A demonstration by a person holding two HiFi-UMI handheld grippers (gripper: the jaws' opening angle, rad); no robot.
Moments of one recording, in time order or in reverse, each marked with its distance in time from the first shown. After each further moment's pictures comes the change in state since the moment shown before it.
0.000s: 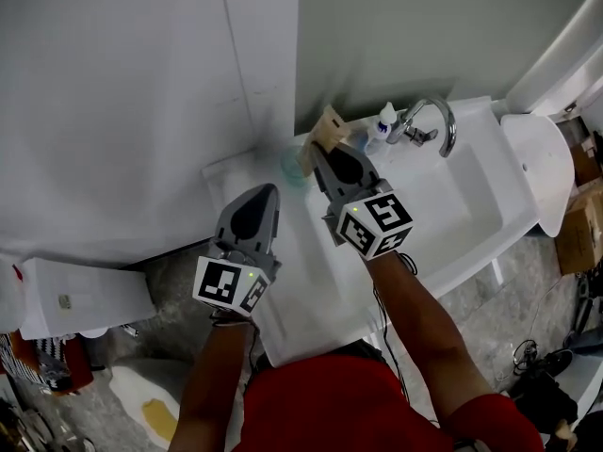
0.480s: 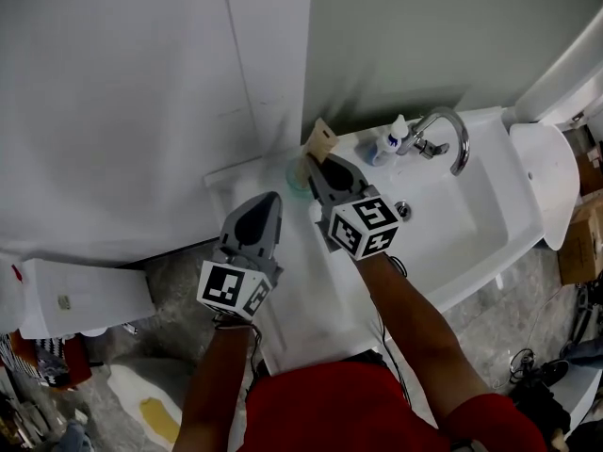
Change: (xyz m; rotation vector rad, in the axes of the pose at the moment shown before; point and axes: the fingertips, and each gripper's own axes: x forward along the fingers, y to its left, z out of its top) left arm 0.015 0.021 -0.024 -0.028 0.048 0.031; right arm 0.037 -0.017 -0.054 0.066 0.102 0.002
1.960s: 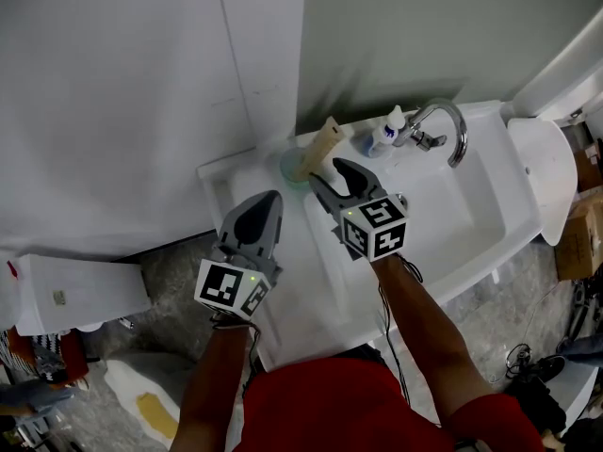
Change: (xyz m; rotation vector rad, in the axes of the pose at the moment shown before) left arm -0.002 -0.014 -0.008 -0.029 0.013 -0.020; right arm -0.035 -0.021 -0.049 -0.084 0.267 -0.022
